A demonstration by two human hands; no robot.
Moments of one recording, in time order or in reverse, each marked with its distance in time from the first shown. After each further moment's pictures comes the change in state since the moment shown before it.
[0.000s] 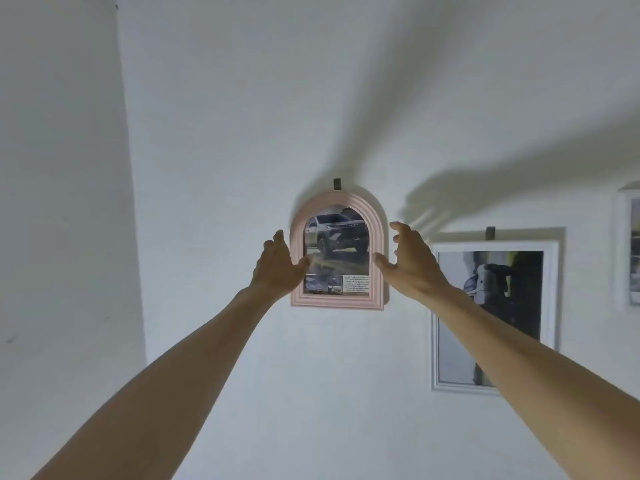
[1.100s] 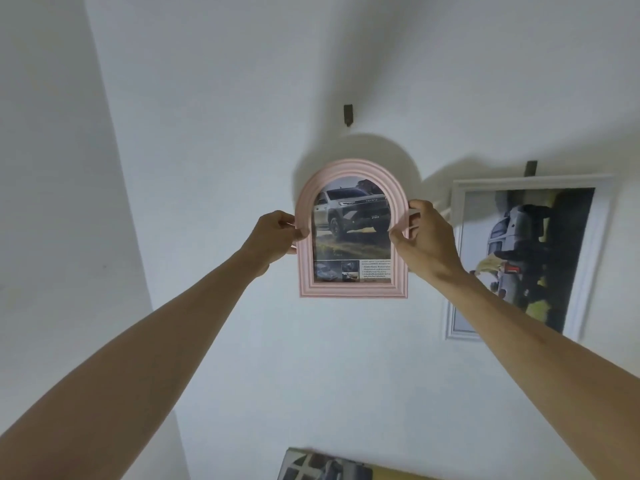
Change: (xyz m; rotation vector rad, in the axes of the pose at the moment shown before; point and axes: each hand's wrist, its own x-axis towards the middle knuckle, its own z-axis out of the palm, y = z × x) left_hand 0.016 -0.063 0.038 -0.608 -0.181 -0.177; right_hand -0.022 0.046 0.058 0.192 0.153 -0.043
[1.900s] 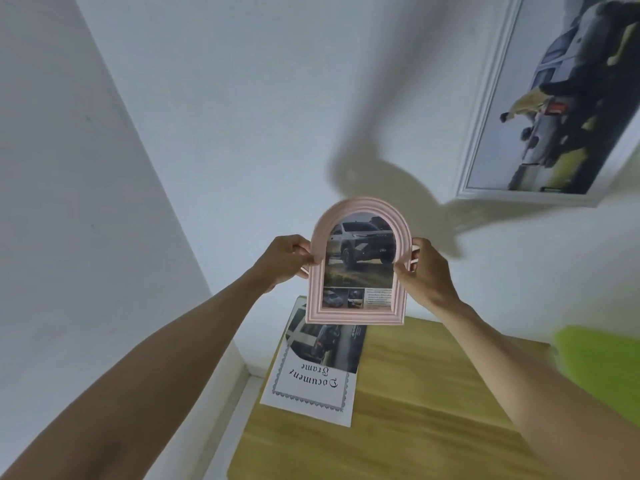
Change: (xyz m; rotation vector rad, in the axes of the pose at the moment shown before) left_hand -0.165 -0.194 0.062 0.170 -0.274 -0.354; right_hand -0.249 0.107 0.053 -0.030 -0.438 0.511
